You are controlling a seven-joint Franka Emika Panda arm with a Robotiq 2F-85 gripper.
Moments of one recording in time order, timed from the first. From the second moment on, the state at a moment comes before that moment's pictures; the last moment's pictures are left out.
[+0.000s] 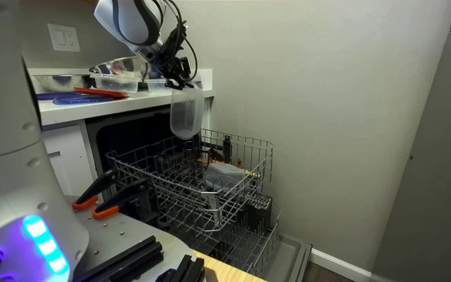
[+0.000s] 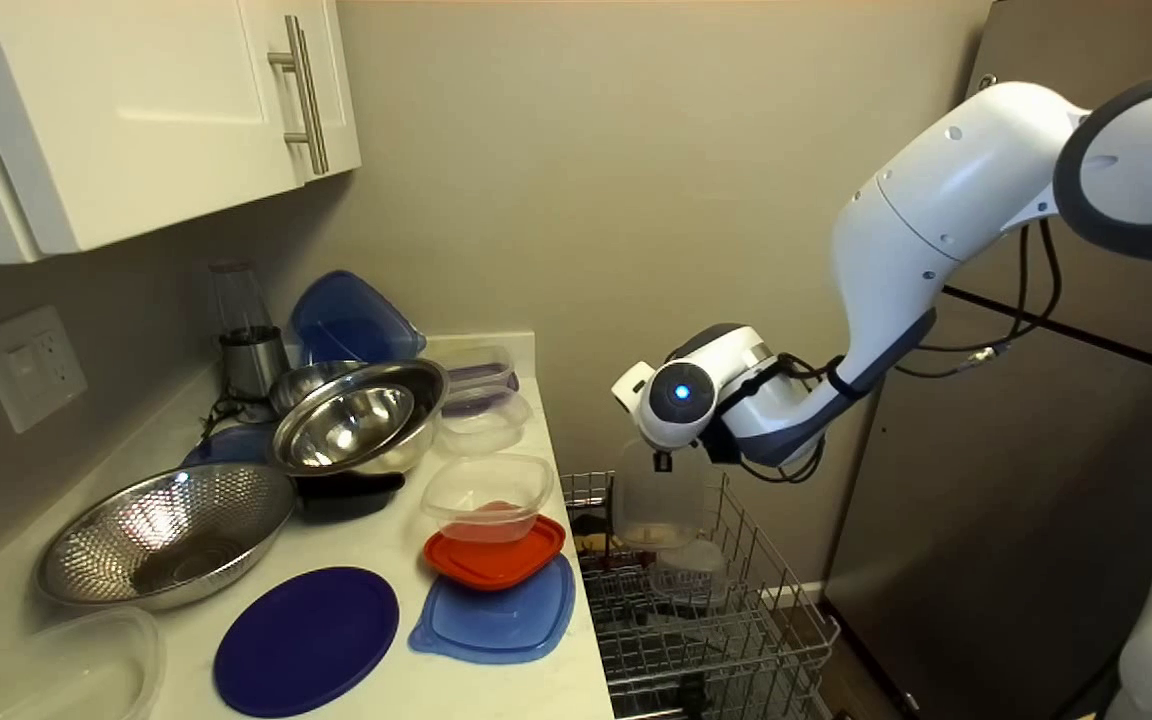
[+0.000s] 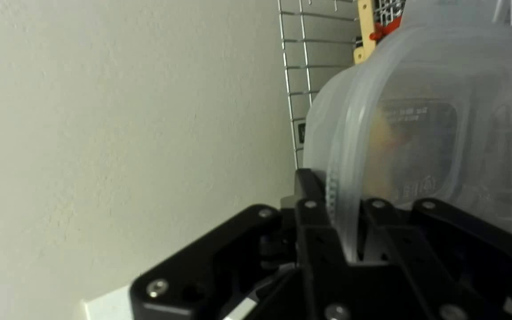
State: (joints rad) arm 0.13 0.22 0.28 -2.25 -1.65 2.52 0.59
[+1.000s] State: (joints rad) arm 0.01 0.23 0.08 -2.27 -0.85 2.77 0.04
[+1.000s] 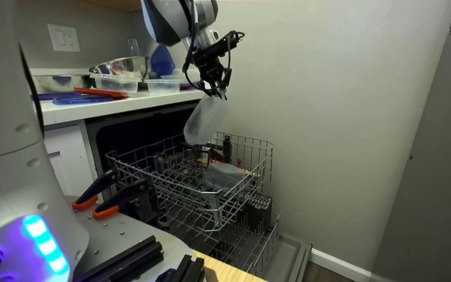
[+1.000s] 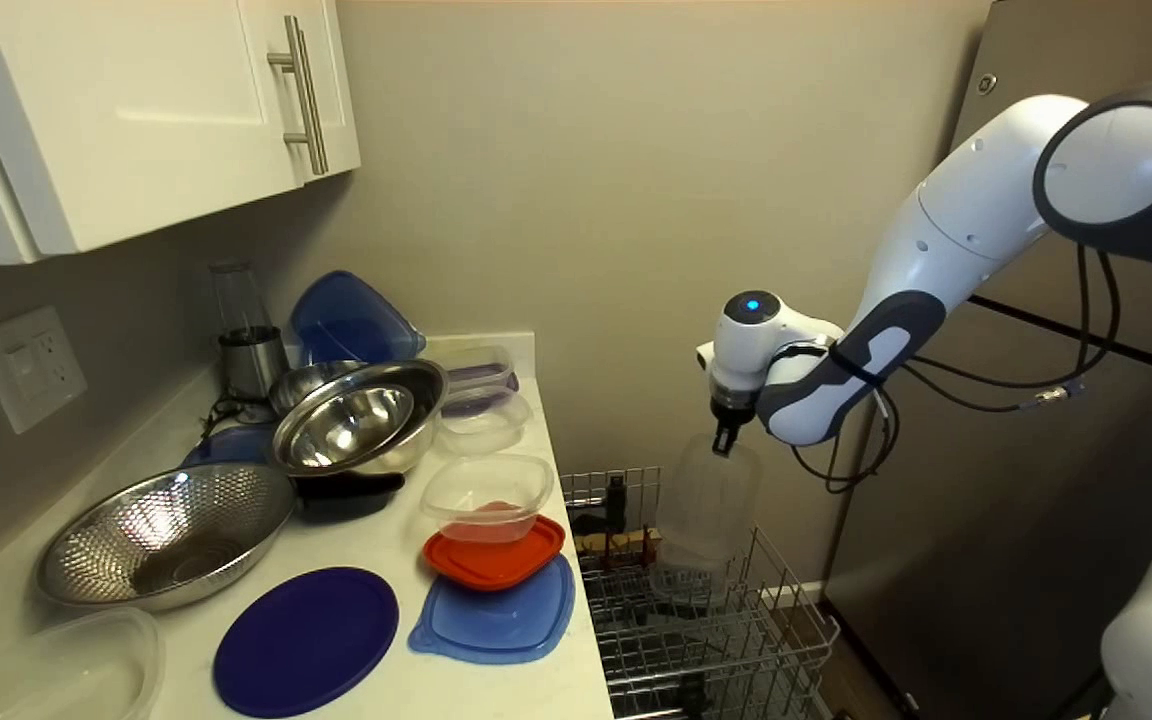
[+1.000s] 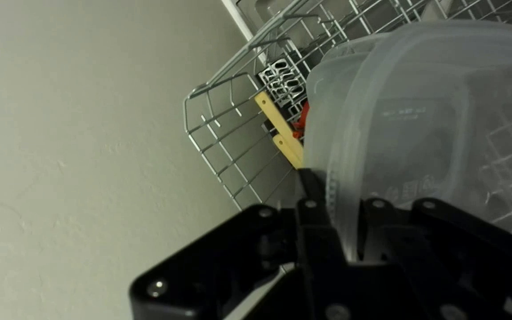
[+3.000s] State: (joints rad) arm -0.04 0.30 0.20 -2.25 -0.25 2.77 -0.37
